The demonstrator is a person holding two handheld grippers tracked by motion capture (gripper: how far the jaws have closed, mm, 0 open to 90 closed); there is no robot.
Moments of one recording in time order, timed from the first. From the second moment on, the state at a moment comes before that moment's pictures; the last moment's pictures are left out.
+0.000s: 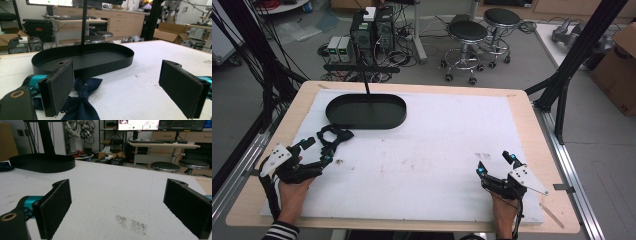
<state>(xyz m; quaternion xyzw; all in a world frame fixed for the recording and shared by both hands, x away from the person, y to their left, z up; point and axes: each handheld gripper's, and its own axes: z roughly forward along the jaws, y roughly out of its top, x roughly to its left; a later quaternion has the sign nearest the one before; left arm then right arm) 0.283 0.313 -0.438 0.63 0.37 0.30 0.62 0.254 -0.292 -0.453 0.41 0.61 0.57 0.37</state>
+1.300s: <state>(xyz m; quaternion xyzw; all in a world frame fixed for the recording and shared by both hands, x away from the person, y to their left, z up) 0.356 0.307 -0.385 0.77 0.43 0.20 0.43 0.255 -0.291 -0.452 0.41 0.62 0.56 0.37</state>
